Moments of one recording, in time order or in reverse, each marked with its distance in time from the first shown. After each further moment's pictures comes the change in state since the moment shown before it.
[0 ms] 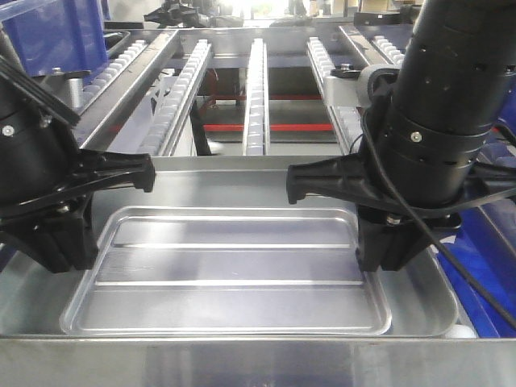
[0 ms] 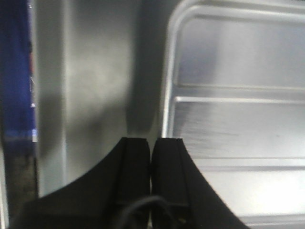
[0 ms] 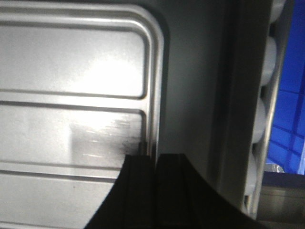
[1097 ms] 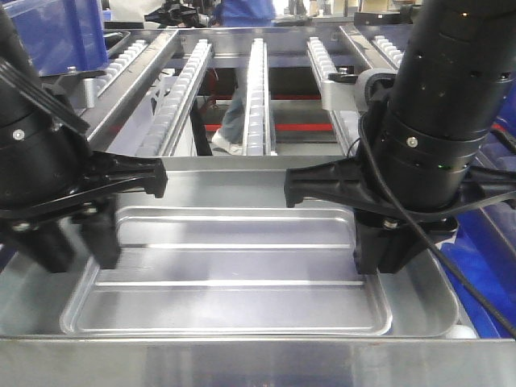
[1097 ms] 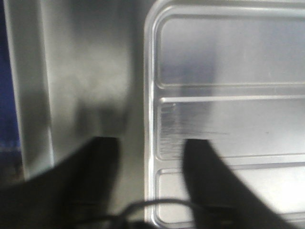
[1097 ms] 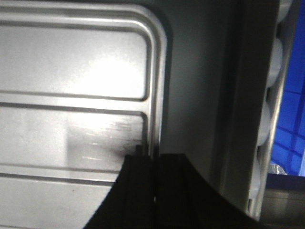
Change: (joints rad) left arm -0.020 0.005 0.000 0.030 -0.020 0.000; right arm 0.000 0.013 0.000 0.000 -0.006 0.000
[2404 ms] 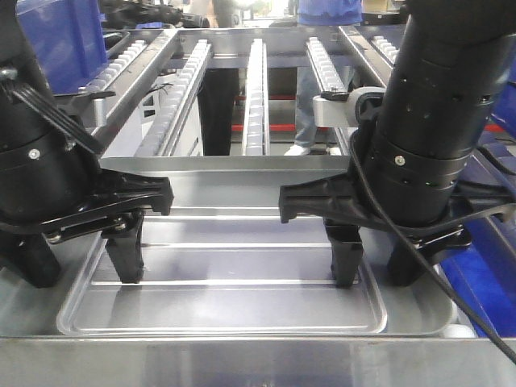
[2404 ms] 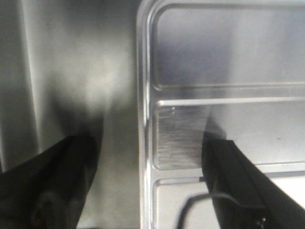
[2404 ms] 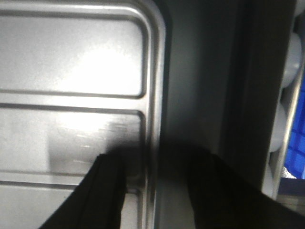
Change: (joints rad) left arm 0.000 0.059 -0.010 -0.014 -0.005 0.000; right arm 0.000 0.054 -0.004 0.000 -0.021 0.002
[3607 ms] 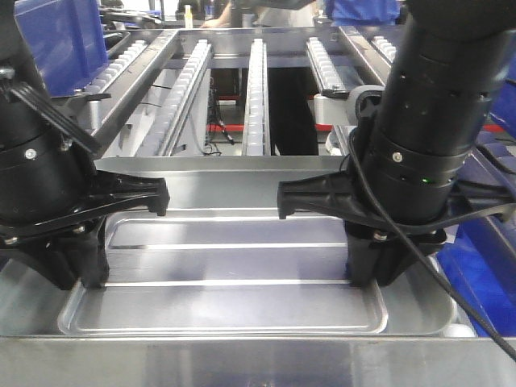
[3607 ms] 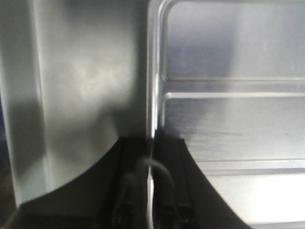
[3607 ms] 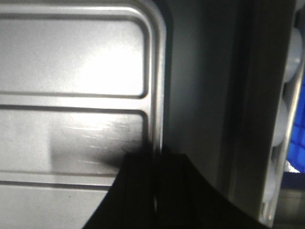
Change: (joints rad) left arm 0.002 0.000 -0.002 -0.020 0.019 0.000; right arm 0.000 -0.002 -0.018 0.017 0.030 0.007
